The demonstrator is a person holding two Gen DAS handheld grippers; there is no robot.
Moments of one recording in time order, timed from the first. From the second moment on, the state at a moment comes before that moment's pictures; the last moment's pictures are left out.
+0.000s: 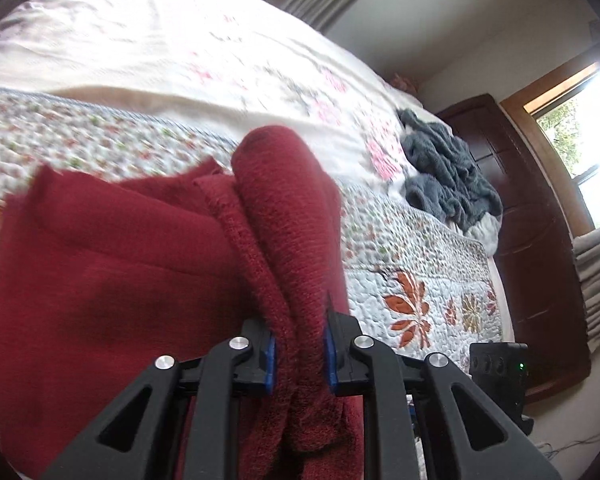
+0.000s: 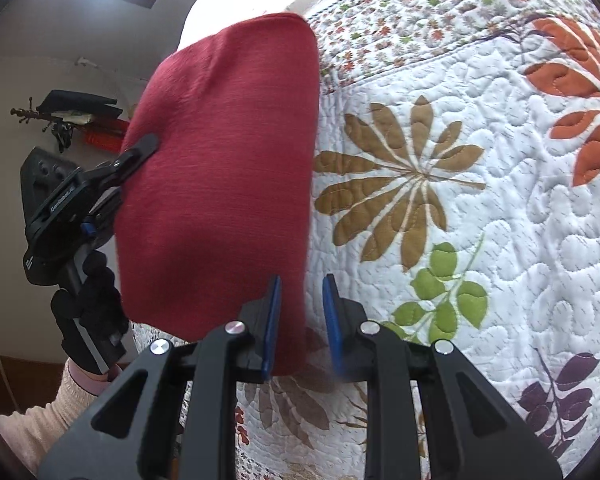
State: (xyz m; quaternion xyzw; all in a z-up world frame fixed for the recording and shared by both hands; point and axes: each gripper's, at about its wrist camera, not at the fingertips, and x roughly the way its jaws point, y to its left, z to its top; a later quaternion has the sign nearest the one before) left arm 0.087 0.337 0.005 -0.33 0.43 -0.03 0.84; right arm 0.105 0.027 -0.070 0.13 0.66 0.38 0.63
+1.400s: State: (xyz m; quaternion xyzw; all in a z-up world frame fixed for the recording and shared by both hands) left arm -0.009 0.479 -0.049 -0.32 0.47 0.09 0.82; right arm 0.051 0.145 -0.073 0.06 0.68 0.42 0.60
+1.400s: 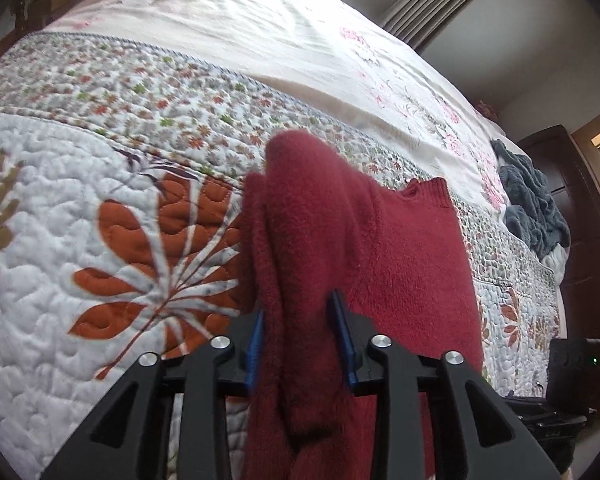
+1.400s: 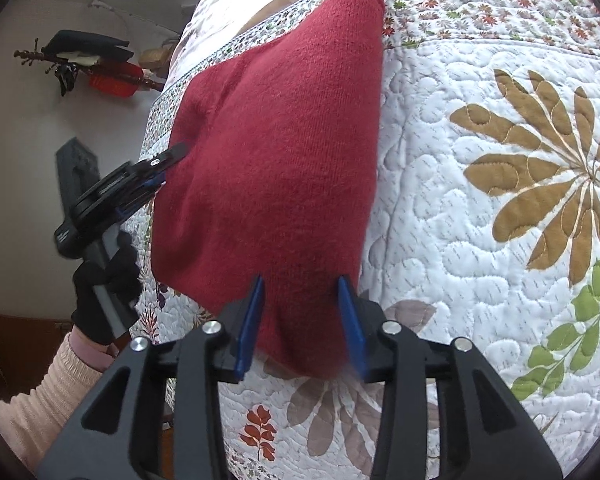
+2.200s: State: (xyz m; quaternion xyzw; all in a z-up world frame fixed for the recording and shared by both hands) left arm -0.066 0.446 -0.079 -0.31 0.53 0.08 0.79; right arm 0.025 0.144 -0.115 0.06 0.71 0.40 0.58
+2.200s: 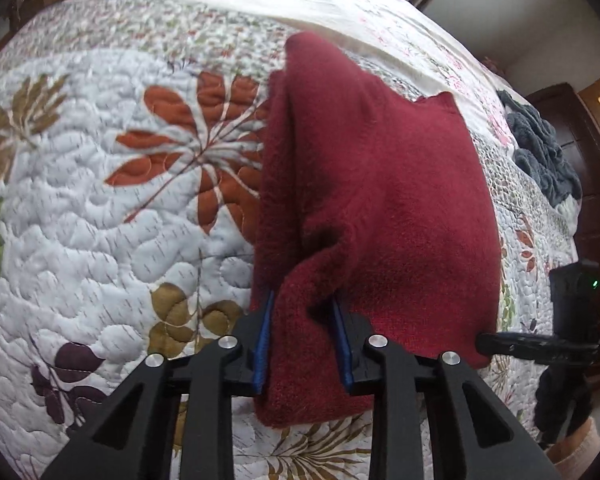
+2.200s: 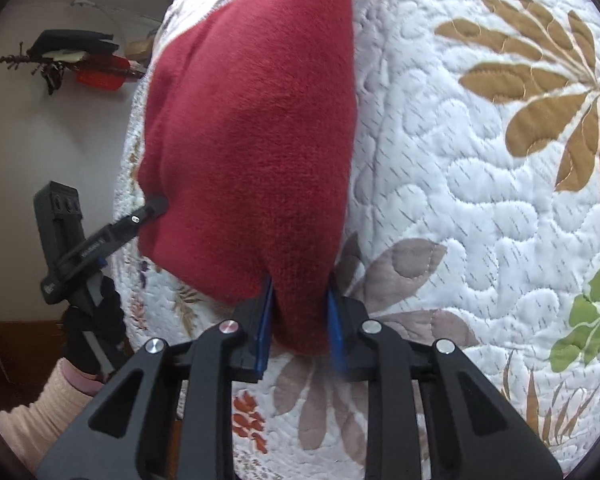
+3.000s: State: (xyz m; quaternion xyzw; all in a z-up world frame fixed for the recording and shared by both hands) left arm -0.011 0.497 -0.065 -0.36 0.51 0.07 0.78; right arm 0.086 0.142 -0.074 0.08 0.67 0.42 0.61
